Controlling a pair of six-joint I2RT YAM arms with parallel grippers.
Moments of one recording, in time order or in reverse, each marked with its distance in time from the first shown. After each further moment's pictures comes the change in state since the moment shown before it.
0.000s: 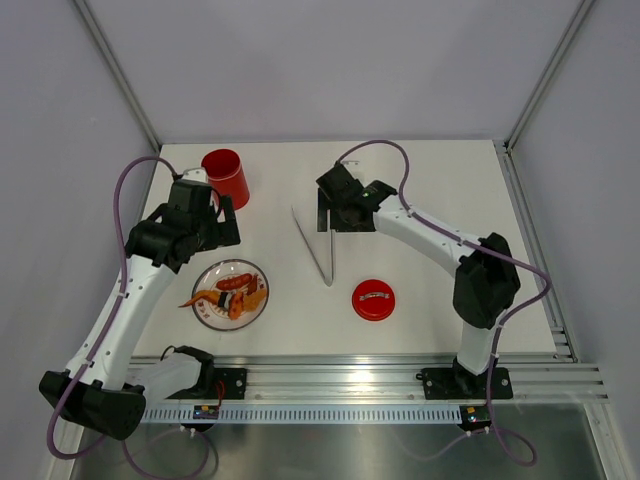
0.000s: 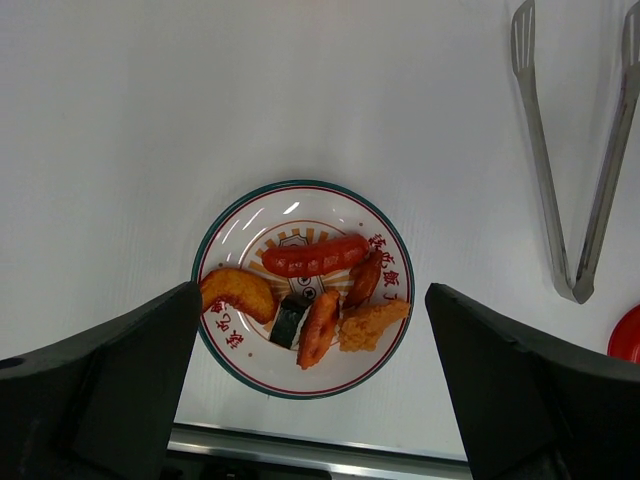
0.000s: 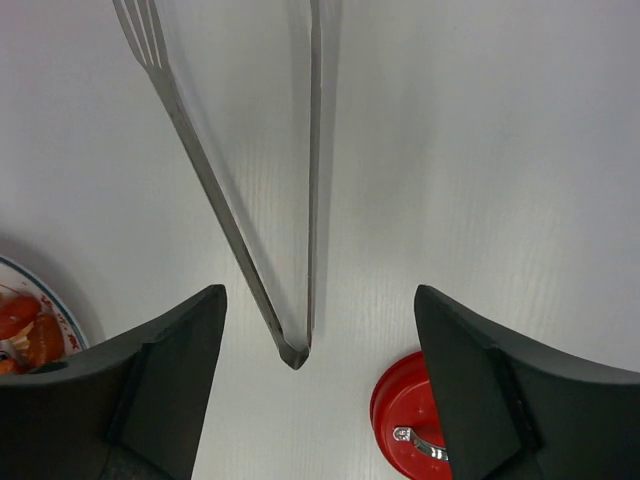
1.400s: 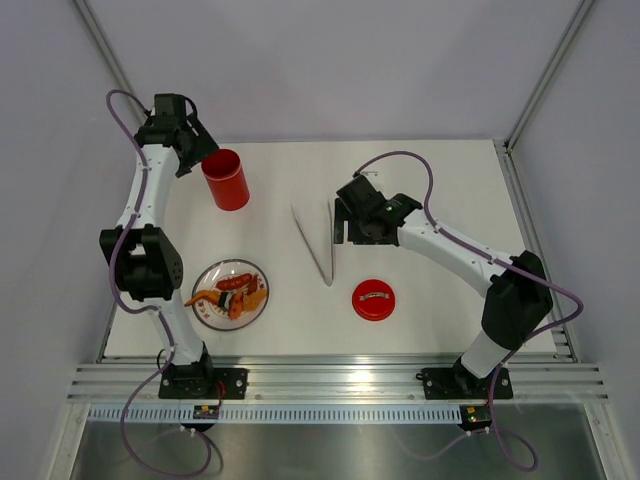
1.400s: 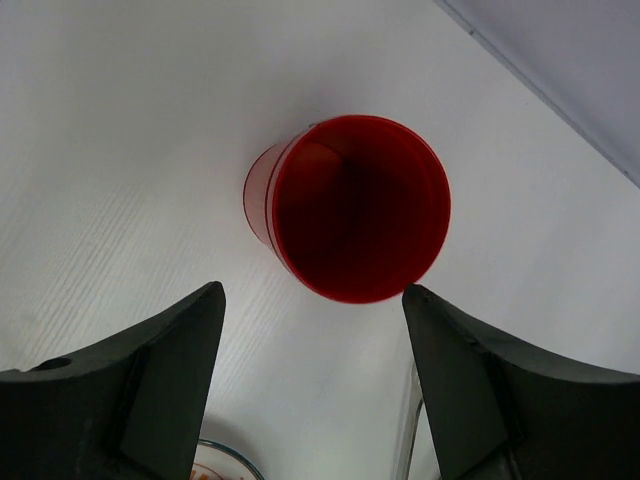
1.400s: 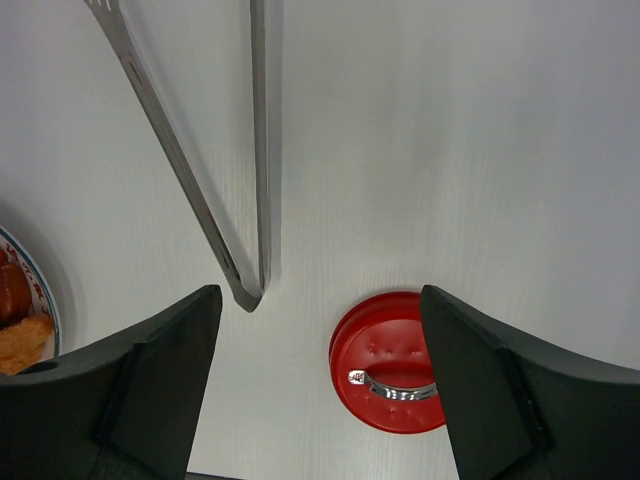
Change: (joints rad) left arm 0.343 0.810 0.713 0.140 0.164 -0.203; right arm -0.026 -0.230 -0.214 0.014 -0.016 0.001
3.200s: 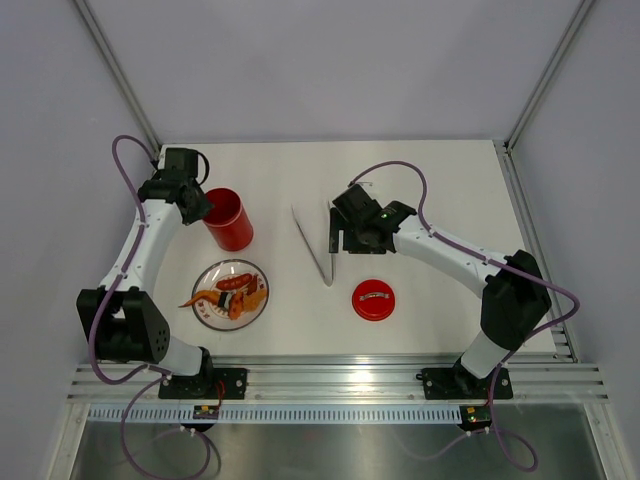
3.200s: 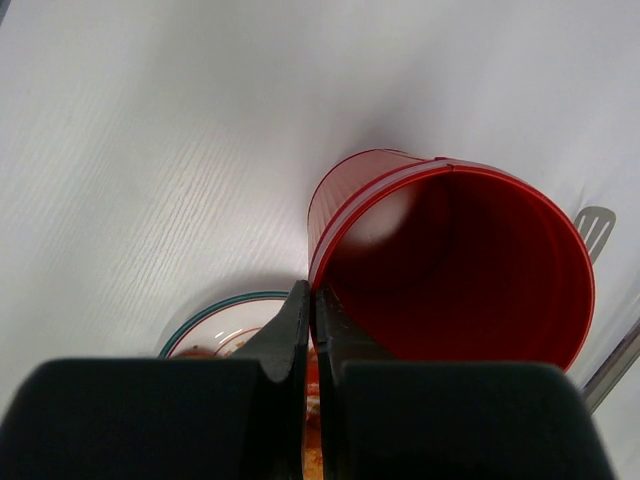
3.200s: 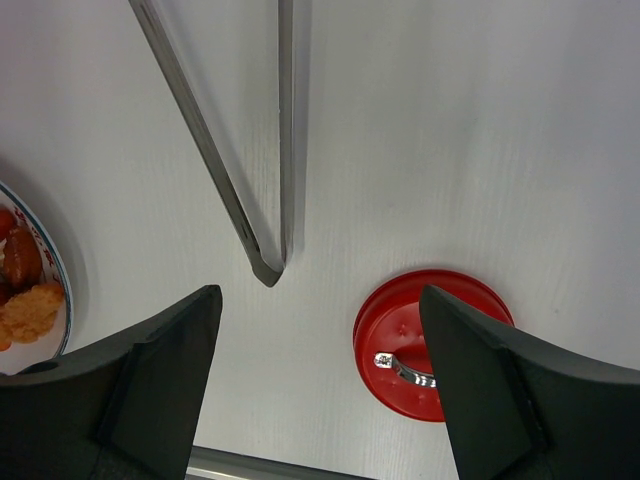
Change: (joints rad) left arm -0.082 -0.431 -0.602 0.017 -0.150 0.035; right arm 0.026 -0.004 -0.056 0.031 -0.062 0.045
